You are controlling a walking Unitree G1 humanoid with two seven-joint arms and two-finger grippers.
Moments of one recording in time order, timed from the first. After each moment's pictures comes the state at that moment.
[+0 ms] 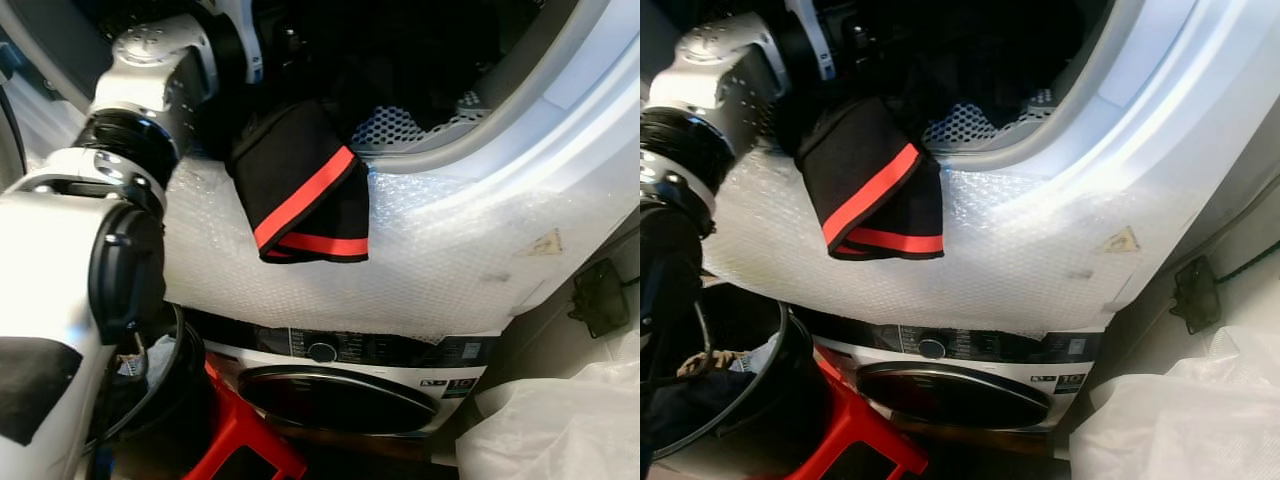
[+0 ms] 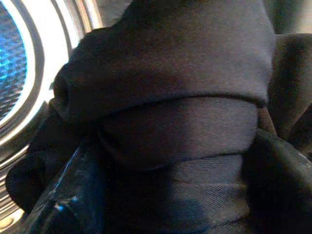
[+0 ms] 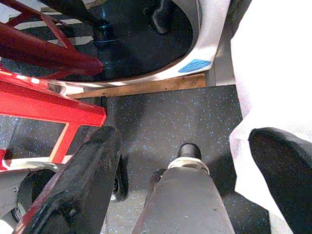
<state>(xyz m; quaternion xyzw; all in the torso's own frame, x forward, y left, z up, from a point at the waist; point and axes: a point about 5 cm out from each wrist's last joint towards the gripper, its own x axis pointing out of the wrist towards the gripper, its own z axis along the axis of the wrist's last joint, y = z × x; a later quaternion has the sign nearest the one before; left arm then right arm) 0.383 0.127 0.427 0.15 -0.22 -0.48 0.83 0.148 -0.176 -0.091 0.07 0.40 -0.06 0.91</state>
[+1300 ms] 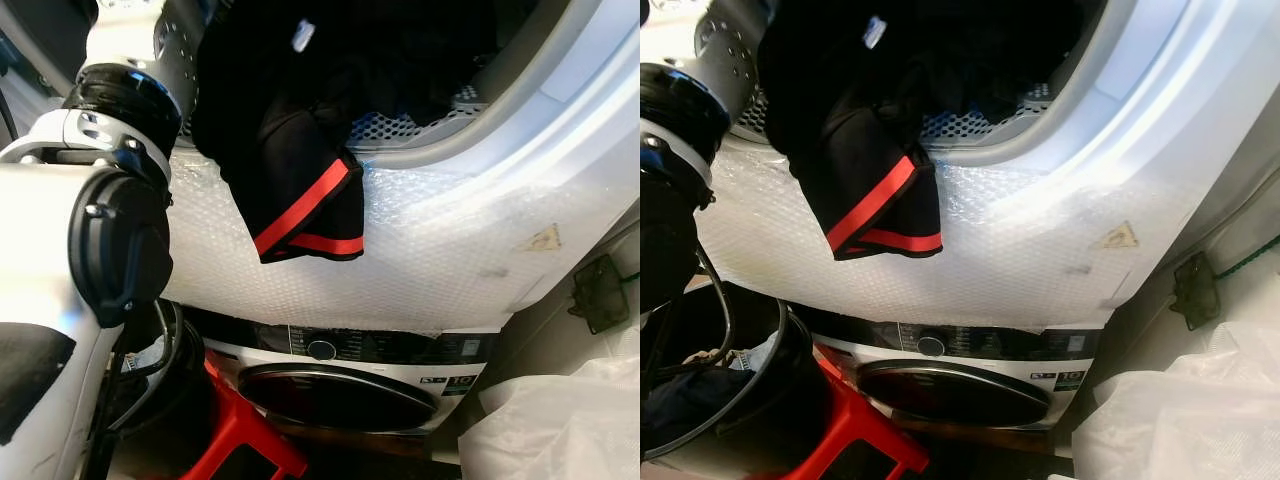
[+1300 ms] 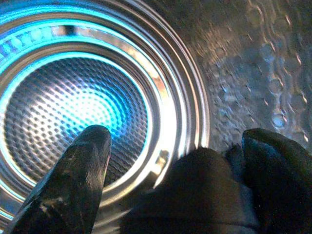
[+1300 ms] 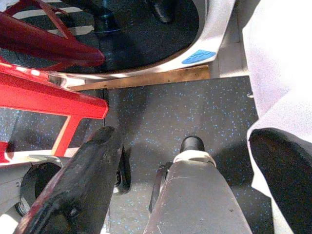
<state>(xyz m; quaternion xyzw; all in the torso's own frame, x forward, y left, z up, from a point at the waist) 0.379 0.118 0.477 0.05 -0.37 -0.28 0.88 0.155 -0.170 -0.092 0.07 0.42 -0.06 0.91</state>
